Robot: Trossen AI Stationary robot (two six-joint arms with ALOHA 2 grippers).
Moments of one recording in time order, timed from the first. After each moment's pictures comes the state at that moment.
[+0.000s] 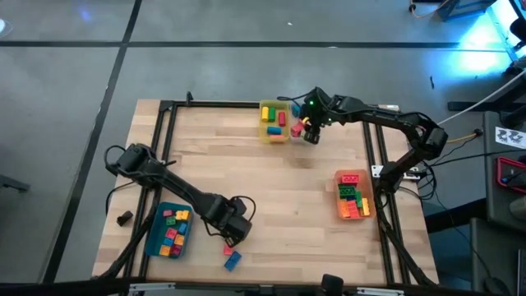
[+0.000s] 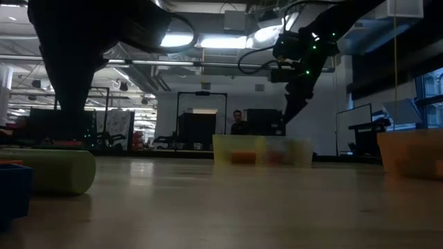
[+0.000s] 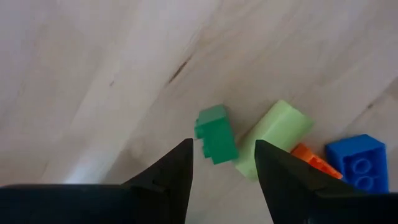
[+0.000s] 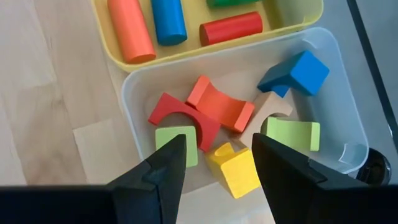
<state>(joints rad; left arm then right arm) -0.48 1.87 1.40 -1.03 -0.06 -1.10 -0.59 1.57 1.13 -0.61 0.02 -0.36</state>
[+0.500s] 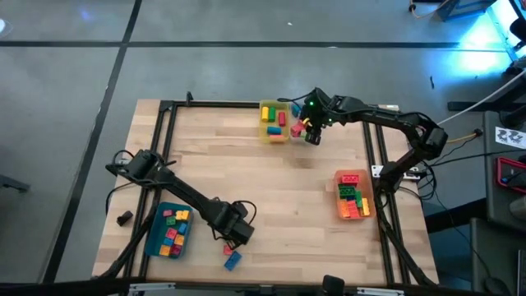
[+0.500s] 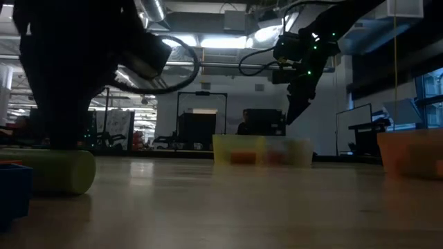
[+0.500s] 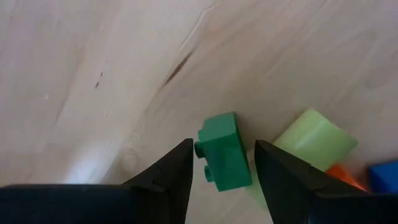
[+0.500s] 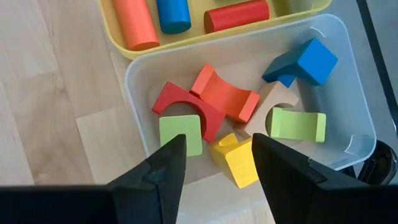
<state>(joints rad) -0.48 1.97 1.40 -1.01 -0.06 -1.10 -0.59 1.57 1.13 -0.64 0.02 -0.36</state>
